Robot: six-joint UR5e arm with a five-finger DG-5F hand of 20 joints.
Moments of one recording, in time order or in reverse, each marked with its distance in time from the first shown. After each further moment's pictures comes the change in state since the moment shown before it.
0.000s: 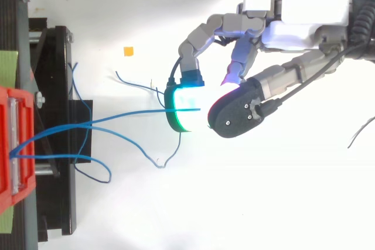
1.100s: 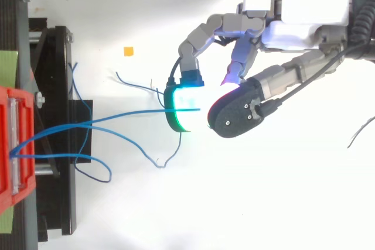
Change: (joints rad) arm 0.000 0.000 0.000 0.000 0.000 0.000
